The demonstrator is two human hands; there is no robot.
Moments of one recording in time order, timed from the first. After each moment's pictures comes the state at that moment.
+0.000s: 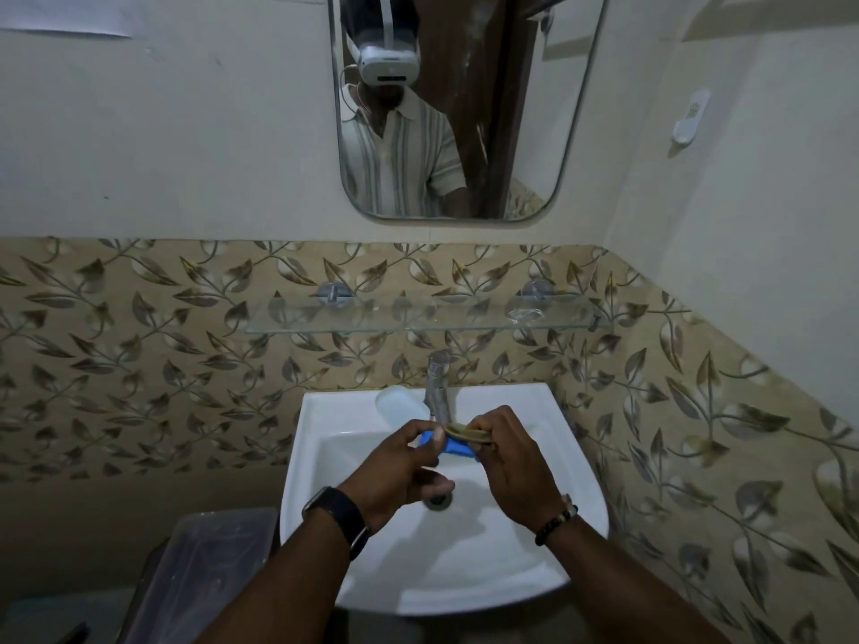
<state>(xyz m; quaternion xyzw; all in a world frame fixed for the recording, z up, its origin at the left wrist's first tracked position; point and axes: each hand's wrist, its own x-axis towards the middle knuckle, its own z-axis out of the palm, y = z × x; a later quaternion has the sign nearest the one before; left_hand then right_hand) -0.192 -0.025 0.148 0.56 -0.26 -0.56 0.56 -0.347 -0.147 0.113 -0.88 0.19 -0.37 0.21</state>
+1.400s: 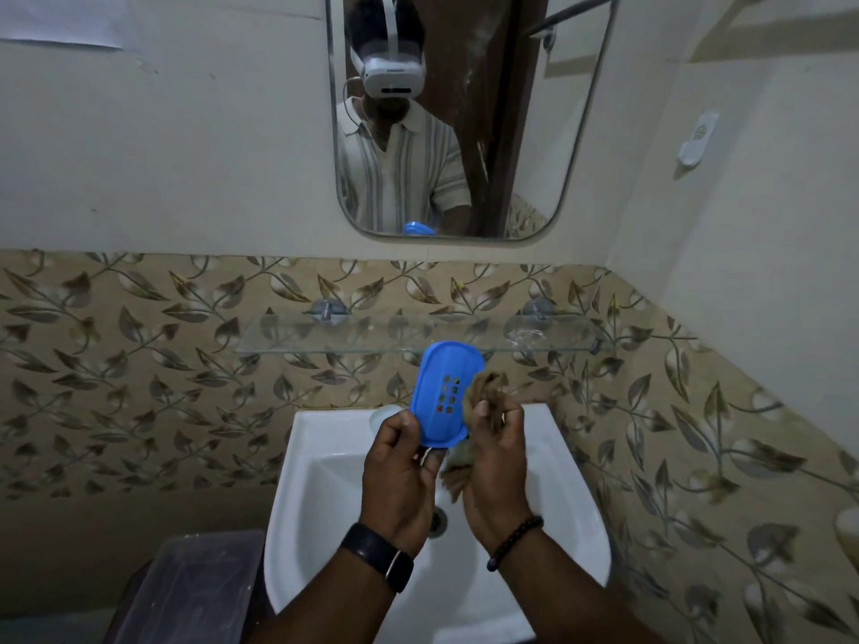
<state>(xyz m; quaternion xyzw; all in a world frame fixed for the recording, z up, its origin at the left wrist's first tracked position) -0.219 -0.059 0.159 0.33 -0.10 -0.41 0.85 -0.285 -0.127 0.160 -0.43 0.29 -0.53 0.67</state>
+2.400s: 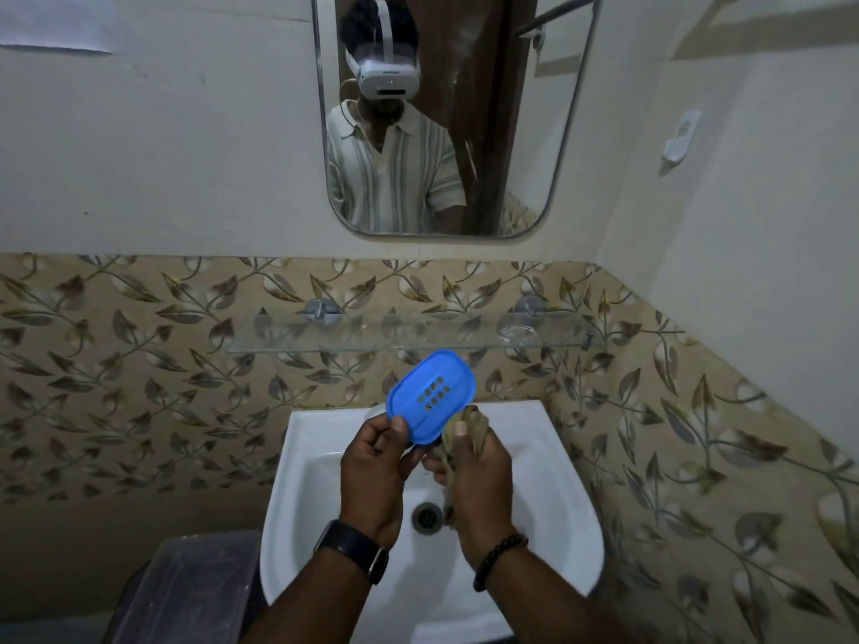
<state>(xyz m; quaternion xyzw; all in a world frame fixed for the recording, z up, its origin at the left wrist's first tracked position) -0.207 -0.052 0.146 0.47 -0.16 -0.33 0.81 -0.292 -0.109 0.142 -0.52 0.42 -0.46 0.58</state>
